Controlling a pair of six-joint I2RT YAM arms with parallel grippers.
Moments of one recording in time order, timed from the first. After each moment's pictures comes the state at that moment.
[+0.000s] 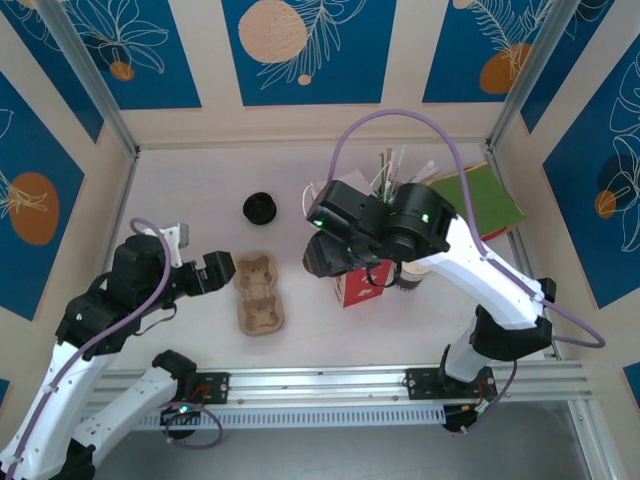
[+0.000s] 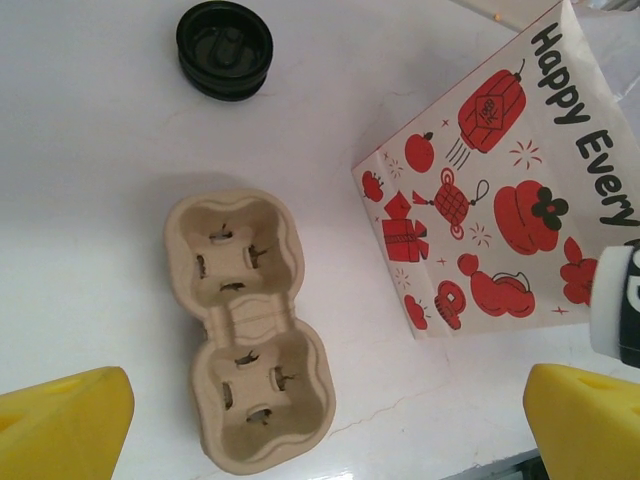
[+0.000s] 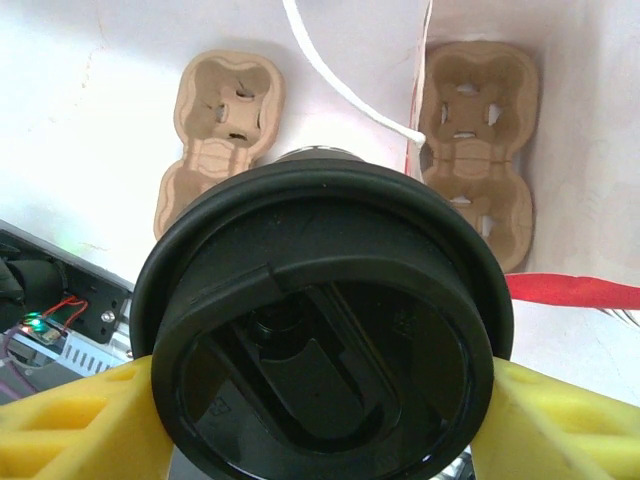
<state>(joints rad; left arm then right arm) -0.47 0.68 1.08 -1.07 0.07 -0.63 1.17 1.59 2.19 -1.70 0.25 0.74</state>
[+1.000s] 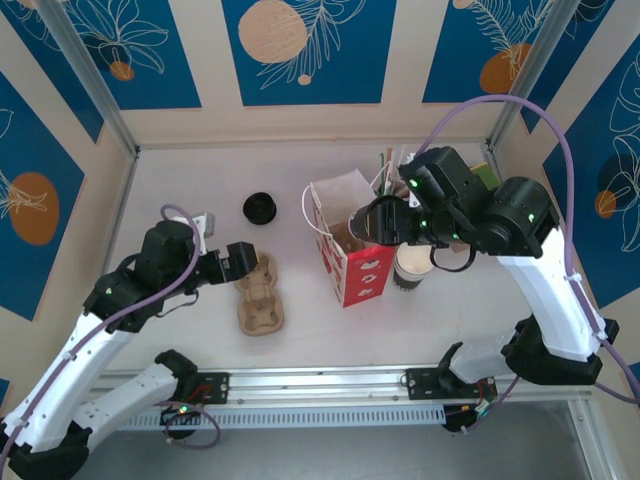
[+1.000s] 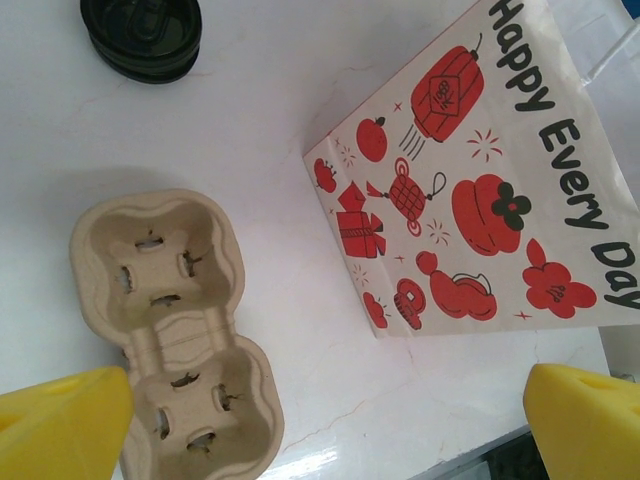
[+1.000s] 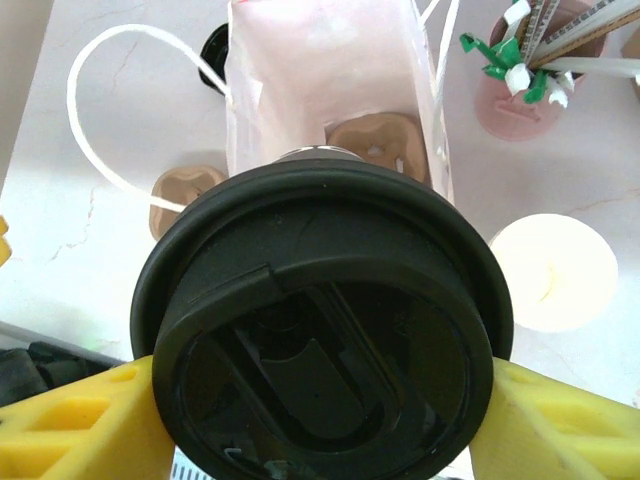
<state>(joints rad) -0.58 0.79 1.05 -0.93 0.08 -0.68 0.84 1.37 2.12 -1.67 0.18 0.66</state>
